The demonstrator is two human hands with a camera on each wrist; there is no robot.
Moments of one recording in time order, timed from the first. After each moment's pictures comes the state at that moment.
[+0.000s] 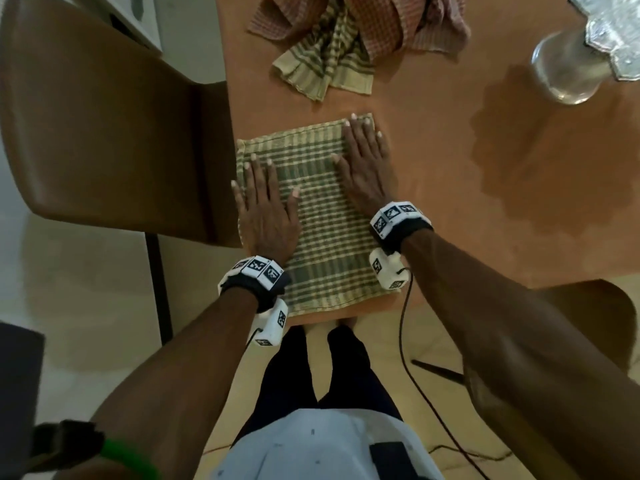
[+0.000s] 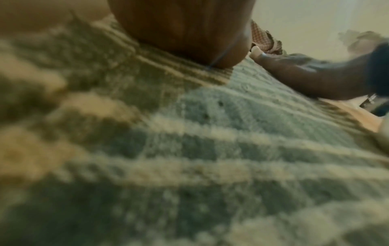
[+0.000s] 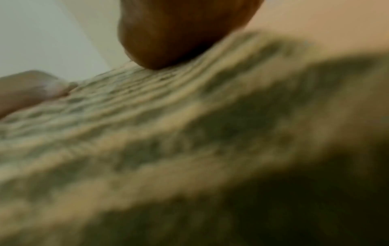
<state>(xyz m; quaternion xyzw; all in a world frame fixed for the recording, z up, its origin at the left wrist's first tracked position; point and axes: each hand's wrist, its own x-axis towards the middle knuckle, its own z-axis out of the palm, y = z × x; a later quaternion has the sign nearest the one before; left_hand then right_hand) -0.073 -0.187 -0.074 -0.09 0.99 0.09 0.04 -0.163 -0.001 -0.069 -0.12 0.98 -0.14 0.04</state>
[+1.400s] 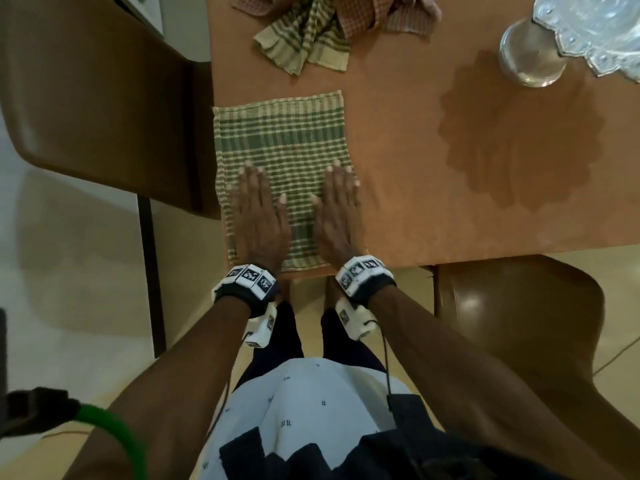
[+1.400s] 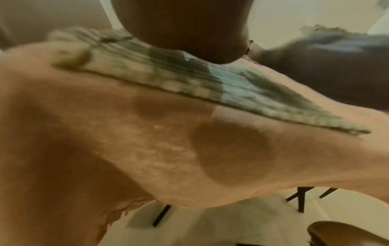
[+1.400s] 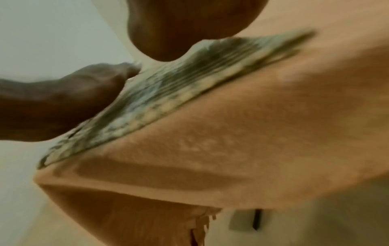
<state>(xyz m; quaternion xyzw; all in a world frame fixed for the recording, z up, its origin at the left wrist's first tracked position) 0.005 -0.141 -0.055 -0.10 0.99 0.10 0.03 -0.017 0.000 -0.057 -0.06 0.97 -0.22 0.06</state>
